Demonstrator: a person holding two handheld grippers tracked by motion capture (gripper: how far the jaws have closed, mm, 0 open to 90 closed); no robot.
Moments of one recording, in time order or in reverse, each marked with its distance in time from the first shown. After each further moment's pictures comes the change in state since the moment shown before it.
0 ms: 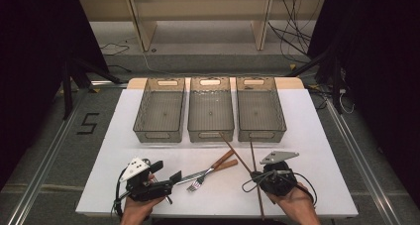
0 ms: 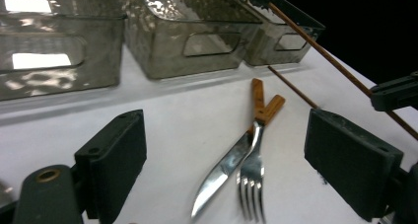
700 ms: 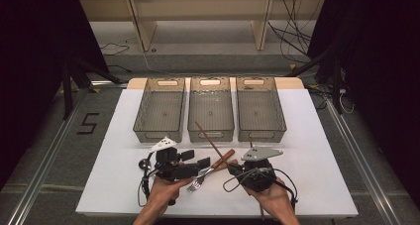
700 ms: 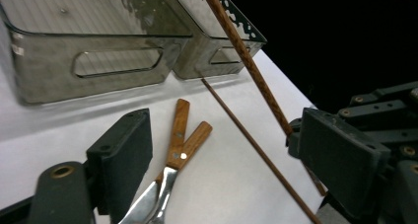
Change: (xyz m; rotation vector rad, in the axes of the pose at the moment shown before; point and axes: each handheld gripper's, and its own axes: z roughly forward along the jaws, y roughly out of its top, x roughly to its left) left arm -0.030 0.041 0.056 0.097 -0.189 -0.159; right arm 0.034 0.030 0.016 -0.179 0.086 -0.044
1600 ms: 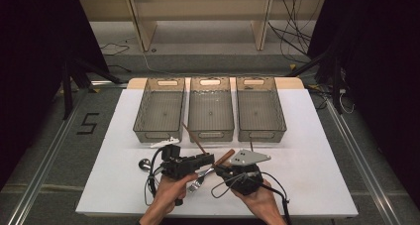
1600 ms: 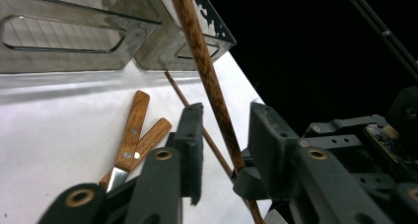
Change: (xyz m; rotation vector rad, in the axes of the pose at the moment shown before) left arm 0.004 -0.002 0.012 0.016 -0.139 -0.151; right arm 0.020 0.001 0.019 -0.070 0.042 -0.031
